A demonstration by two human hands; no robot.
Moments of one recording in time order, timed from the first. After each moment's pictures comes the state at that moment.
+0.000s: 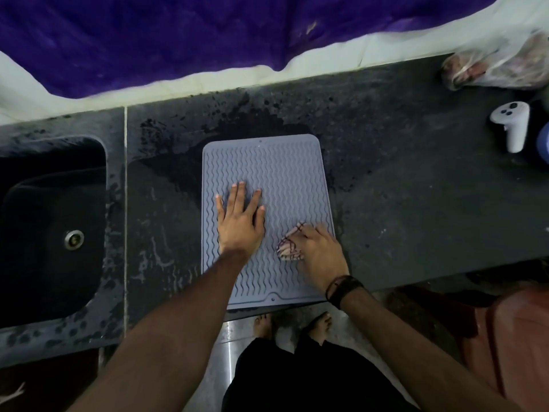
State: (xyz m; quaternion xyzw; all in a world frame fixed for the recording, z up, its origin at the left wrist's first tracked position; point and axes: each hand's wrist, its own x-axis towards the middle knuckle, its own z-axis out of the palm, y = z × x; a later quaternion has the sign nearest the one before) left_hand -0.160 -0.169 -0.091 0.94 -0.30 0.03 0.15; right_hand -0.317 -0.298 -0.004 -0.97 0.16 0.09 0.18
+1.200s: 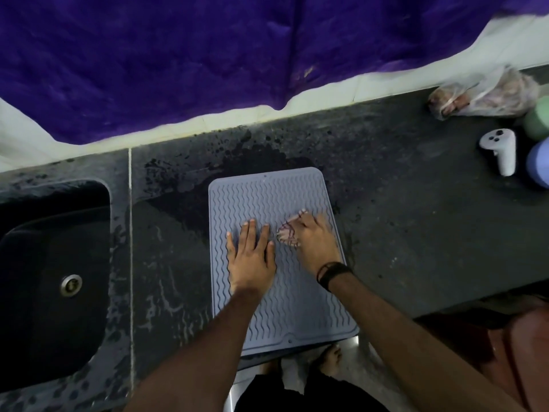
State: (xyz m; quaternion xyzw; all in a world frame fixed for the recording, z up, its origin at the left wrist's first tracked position) left_hand -0.158 -0.170 -0.089 0.94 -0.31 -0.03 0.14; right_hand -0.222 -0.326 -0.031 -0.96 0.23 0.05 0.14
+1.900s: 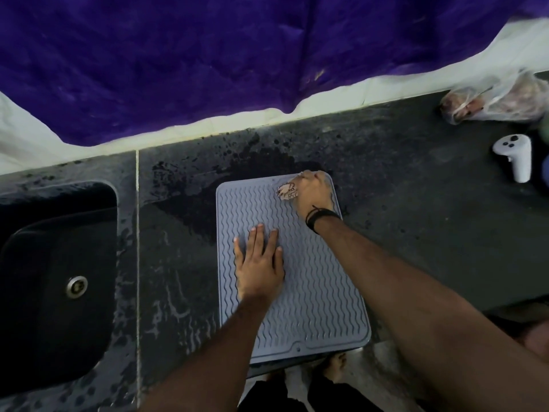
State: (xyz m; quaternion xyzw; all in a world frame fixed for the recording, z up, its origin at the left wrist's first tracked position) left_hand -0.158 -0.170 -0.089 0.94 -0.31 -0.03 0.14; right_hand -0.112 -0.370 -0.009 -0.95 0.28 0.08 0.09
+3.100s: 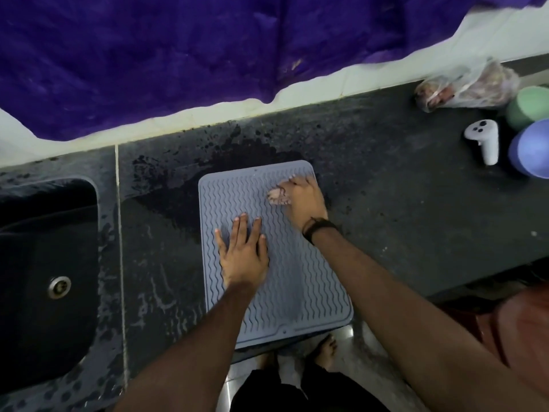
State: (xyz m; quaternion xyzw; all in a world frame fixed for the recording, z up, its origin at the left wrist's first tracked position) left_hand -0.159 -0.171 -0.083 0.94 -0.30 -0.02 0.13; right_hand -0.172 -0.358 -0.005 -0.95 0.26 0.01 0.17
